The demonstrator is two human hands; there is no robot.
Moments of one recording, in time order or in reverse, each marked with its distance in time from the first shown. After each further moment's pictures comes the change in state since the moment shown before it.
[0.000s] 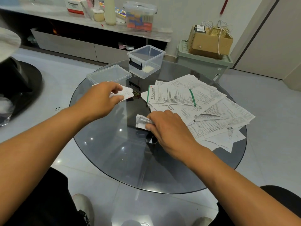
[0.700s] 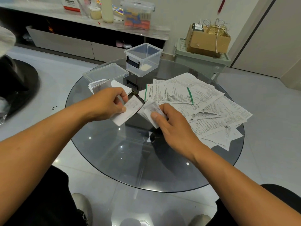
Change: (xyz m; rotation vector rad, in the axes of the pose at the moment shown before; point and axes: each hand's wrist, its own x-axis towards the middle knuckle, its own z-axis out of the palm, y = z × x) left_hand 0.003 0.008 0.009 -0.131 -0.252 -0.063; right_hand -0.007 0.012 0.000 0.651 0.055 0.295
